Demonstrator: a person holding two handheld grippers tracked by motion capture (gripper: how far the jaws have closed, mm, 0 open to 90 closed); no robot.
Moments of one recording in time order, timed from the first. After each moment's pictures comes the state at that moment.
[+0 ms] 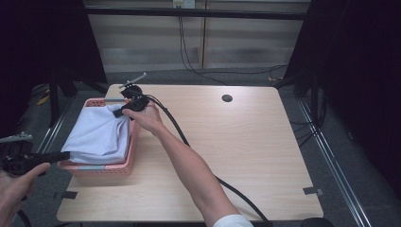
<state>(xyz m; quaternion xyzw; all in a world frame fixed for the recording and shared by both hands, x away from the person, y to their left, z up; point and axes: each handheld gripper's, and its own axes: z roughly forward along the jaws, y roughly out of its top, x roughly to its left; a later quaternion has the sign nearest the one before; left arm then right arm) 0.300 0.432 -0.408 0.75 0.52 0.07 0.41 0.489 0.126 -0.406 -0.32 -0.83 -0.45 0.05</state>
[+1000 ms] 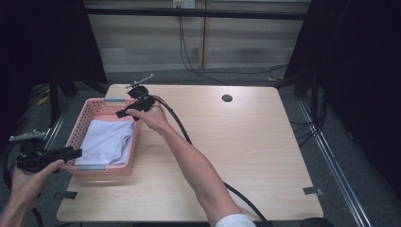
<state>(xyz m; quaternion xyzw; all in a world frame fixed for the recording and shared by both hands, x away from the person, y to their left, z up) 0.300 0.397 -0.404 0.74 0.52 0.10 0.42 0.495 0.107 -0.414 -0.32 -0.83 -0.46 0.04</state>
